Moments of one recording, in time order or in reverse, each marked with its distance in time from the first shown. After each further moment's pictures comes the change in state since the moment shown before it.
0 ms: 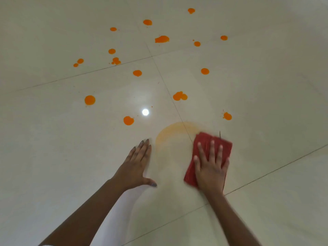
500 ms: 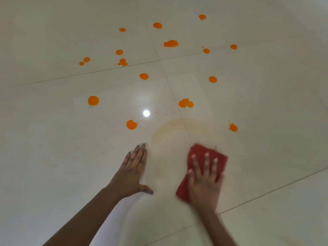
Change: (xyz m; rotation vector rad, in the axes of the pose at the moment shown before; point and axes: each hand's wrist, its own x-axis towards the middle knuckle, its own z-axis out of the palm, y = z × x) left_hand -0.003 -0.012 0.007 -0.021 0.041 -0.071; right_hand -0.013 -0.025 0.000 0.034 0.020 -0.034
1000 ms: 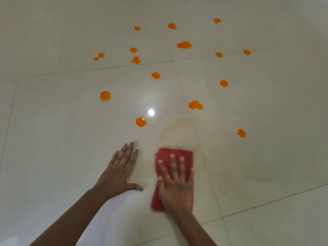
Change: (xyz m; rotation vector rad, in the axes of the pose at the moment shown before) left_hand -0.040 -0.030 -0.008 0.041 0.001 -0.138; right_hand -0.023 -0.067 0.017 0.017 -0.073 -0.364
